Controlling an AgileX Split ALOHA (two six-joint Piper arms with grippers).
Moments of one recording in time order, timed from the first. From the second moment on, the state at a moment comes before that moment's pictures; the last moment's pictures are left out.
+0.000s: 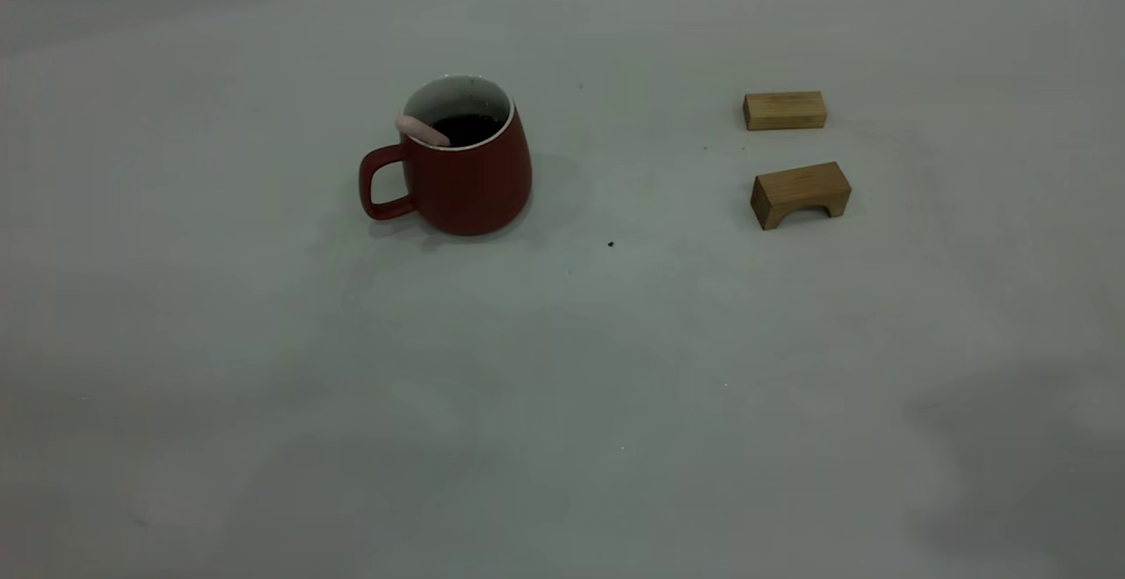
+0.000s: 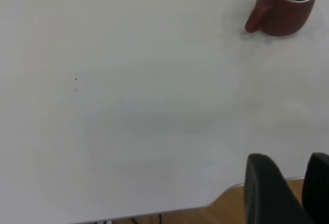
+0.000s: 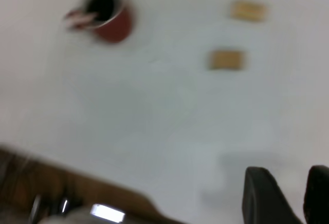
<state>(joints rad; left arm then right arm) -0.09 -0.02 -0.49 -0.01 1.13 0.01 0.19 0.97 -1.23 0.16 1.24 -0.06</state>
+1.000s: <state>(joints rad) -0.09 -0.02 -0.49 -0.01 1.13 0.01 -0.08 0.06 -0.53 0.11 1.16 -0.06</state>
